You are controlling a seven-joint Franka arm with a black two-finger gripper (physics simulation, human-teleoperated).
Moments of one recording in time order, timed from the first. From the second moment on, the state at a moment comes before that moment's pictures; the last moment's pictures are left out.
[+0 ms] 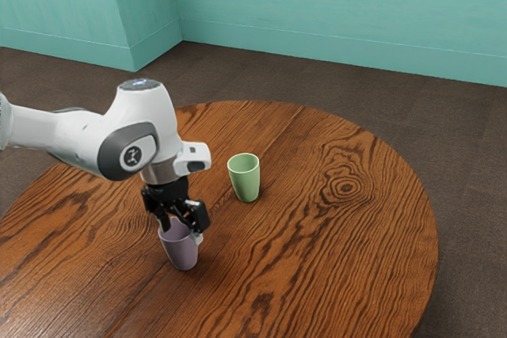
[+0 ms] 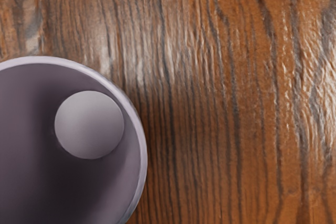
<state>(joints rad) -0.29 -0.08 0.13 -2.36 -0.08 2.24 -0.05</state>
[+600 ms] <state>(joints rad) -0.29 0.02 0.13 -2.32 -0.09 2.30 -0.08</state>
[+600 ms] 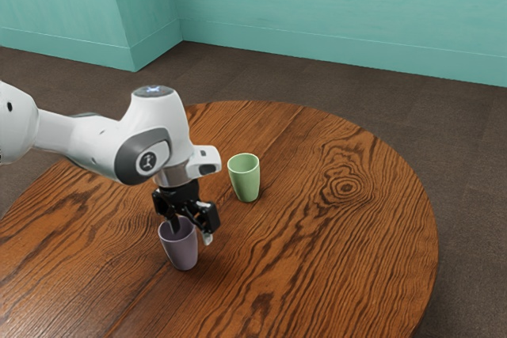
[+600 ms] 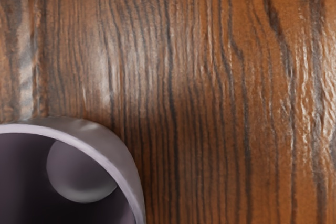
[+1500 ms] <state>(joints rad) -0.30 0.06 0.13 -2.34 -0.12 2.31 -0.09</state>
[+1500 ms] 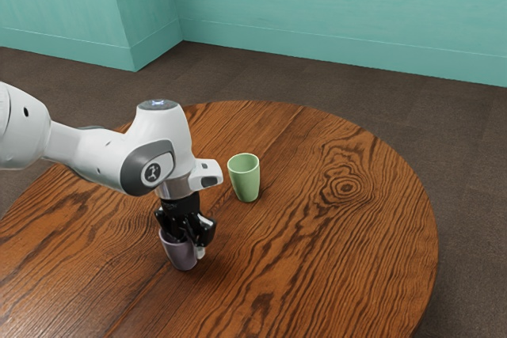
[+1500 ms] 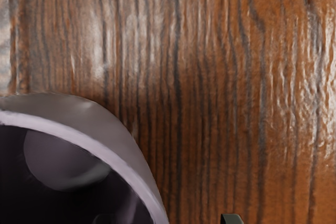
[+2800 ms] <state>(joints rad) -0.31 0.11 0.14 -1.99 0.09 1.99 -0.23</state>
